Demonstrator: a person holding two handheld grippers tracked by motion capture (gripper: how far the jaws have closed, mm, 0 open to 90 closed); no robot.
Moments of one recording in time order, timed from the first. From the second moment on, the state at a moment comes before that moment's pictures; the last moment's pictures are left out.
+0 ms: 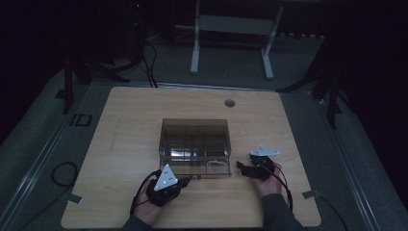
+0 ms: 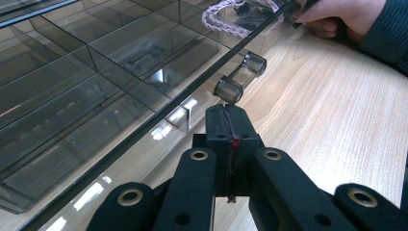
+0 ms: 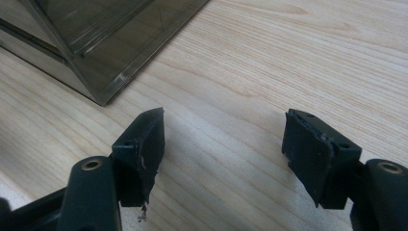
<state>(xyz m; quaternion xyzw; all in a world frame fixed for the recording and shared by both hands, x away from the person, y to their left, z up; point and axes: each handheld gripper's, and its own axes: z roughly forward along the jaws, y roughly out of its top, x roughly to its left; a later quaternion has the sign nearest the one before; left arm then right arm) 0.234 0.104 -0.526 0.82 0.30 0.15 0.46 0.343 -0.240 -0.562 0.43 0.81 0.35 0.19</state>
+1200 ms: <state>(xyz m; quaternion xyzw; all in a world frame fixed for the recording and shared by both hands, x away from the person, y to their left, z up) 0.236 0.101 -0.526 0.82 0.31 0.16 0.46 0.343 -0.240 -0.562 0.42 0.81 0.35 0.19</state>
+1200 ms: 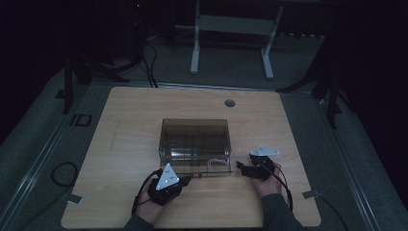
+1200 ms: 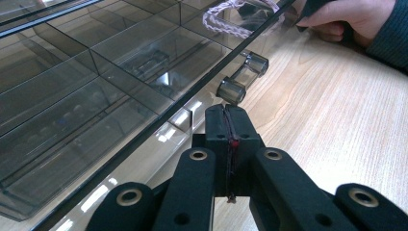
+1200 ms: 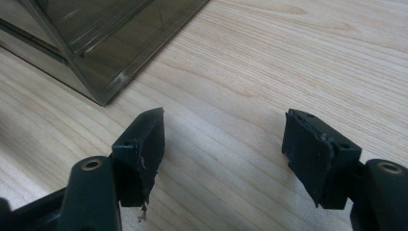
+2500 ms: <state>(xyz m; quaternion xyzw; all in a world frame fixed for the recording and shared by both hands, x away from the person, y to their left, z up) 0.249 0.104 -0.517 0.81 0.32 0.18 0.46 0.343 -0.240 -0.562 0.42 0.81 0.35 0.19</state>
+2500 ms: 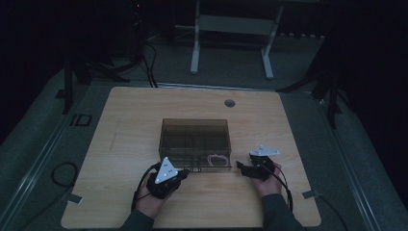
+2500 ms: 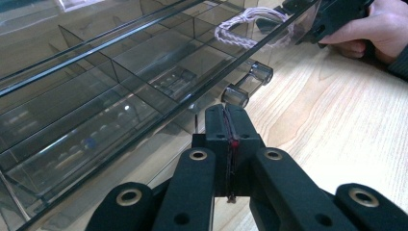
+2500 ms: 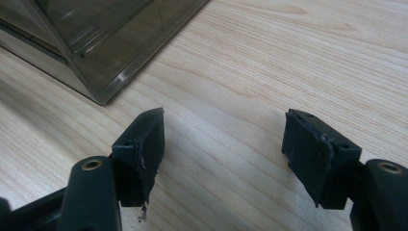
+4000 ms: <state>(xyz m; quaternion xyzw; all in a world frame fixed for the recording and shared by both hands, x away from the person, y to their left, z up) 0.270 0.101 -0.516 0.81 0.34 0.18 0.45 0.343 -0.240 -0.562 0.42 0.81 0.35 0.19</state>
